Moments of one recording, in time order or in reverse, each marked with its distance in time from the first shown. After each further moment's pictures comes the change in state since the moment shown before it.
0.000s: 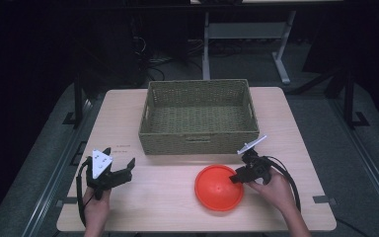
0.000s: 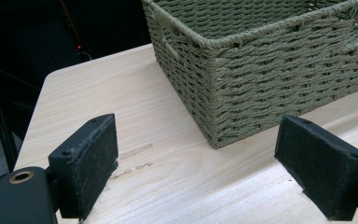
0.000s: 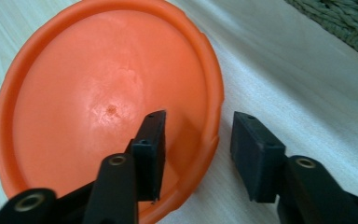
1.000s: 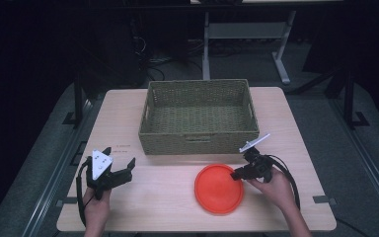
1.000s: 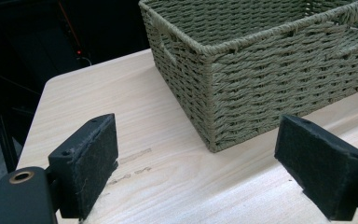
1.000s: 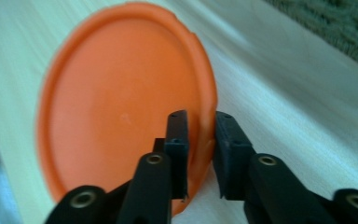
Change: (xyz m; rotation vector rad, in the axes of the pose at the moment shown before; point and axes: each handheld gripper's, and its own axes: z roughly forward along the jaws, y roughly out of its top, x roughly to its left) left arm -0.002 0.001 -0.001 -0.019 -0.005 0.014; right arm -0.001 0.001 -0.009 -0.051 0.059 0.011
